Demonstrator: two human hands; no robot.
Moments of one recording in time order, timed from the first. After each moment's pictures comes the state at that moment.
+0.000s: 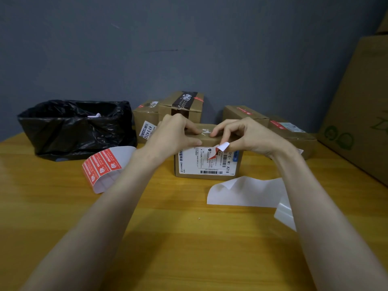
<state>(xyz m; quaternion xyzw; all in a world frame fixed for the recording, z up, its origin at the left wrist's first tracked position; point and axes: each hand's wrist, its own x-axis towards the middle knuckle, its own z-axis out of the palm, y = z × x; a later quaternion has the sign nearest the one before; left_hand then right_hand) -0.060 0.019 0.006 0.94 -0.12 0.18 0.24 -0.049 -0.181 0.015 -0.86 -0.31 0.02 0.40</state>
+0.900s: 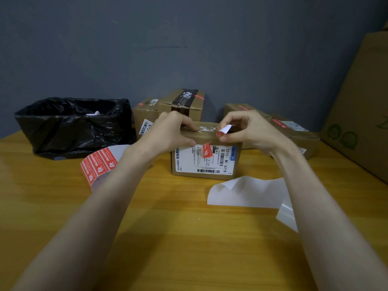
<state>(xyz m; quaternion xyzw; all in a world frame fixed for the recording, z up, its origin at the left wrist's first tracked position) -0.055 0.031 0.008 0.94 -0.17 0.16 0.25 -0.054 -0.174 0.019 -0.82 -0.29 -0.02 0.49</state>
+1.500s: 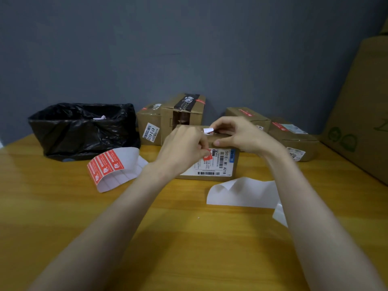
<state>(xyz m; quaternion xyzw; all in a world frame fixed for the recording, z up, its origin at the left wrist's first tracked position) -0.083 -0.001 -0.004 0.93 -0.20 0.24 0.20 -0.038 -0.165 0.010 -0.86 -0.27 -0.04 0.42</state>
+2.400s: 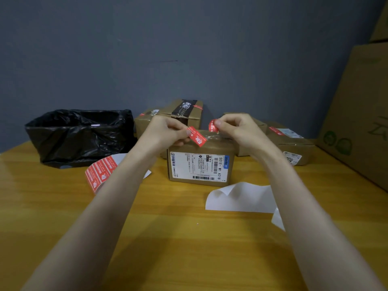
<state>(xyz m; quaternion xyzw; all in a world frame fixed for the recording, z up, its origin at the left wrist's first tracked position) -0.077 0.028 0.023 0.82 -0.06 0.11 0.55 -0.046 -0.161 0.018 -0.82 -0.23 -0.11 0.51</state>
